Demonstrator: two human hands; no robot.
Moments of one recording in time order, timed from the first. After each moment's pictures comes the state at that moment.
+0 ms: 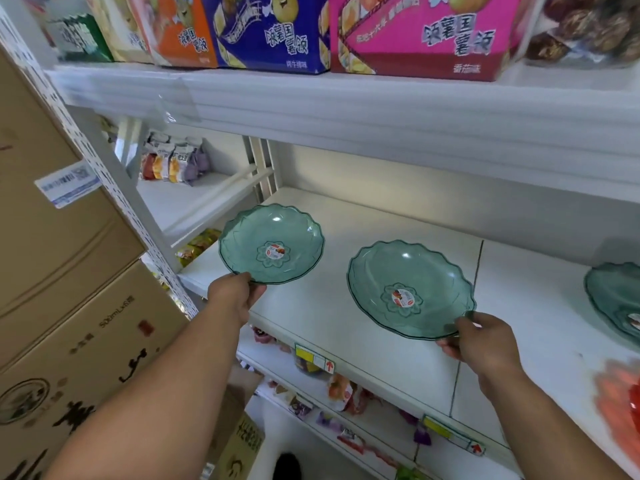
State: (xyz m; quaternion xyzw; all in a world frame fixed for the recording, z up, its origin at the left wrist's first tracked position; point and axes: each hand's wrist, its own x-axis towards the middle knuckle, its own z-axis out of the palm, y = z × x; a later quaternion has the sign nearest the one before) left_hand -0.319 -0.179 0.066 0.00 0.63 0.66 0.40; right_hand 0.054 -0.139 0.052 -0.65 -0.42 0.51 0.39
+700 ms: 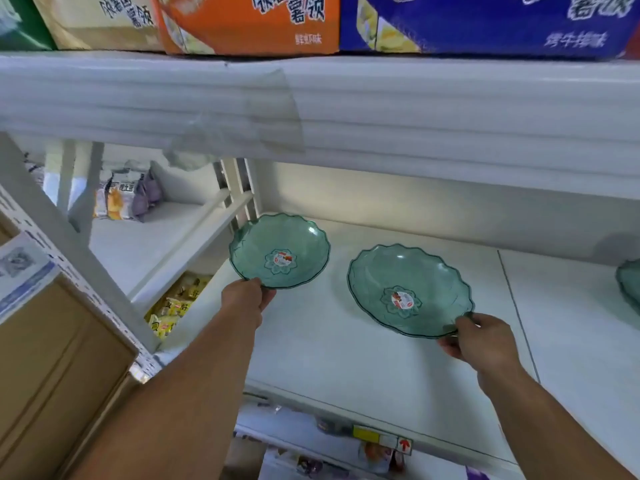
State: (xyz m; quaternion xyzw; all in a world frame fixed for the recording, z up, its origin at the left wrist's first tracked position) left_hand -0.444 -0.036 0.033 0.02 0.63 0.62 0.47; right_hand -0.096 -0.084 0.039 -0.70 -0.32 0.44 0.45
